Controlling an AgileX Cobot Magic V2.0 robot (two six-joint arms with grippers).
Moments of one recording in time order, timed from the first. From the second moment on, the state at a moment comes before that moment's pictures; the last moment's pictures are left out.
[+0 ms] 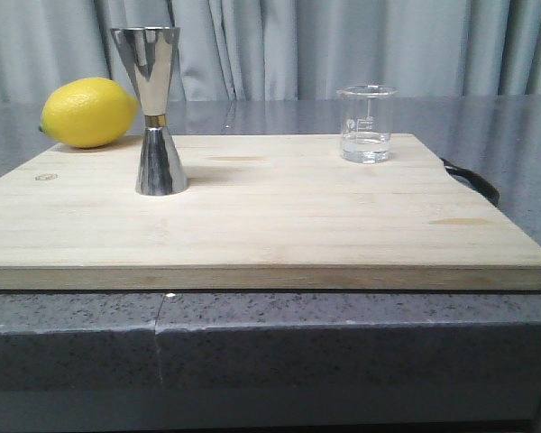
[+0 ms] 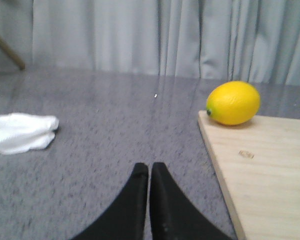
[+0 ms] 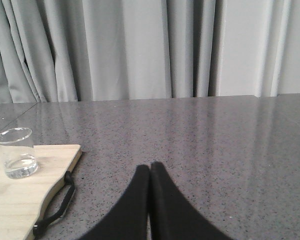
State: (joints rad) left arm 0.12 -0.01 -0.05 -0.68 0.25 0.50; right arm 0.04 -0.01 -0.20 -0.33 0.24 0.31
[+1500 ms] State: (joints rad) left arm -0.04 -0.01 0.00 0.04 0.11 -0.17; right arm 0.04 -0.01 -0.19 -0.33 0.23 0.31
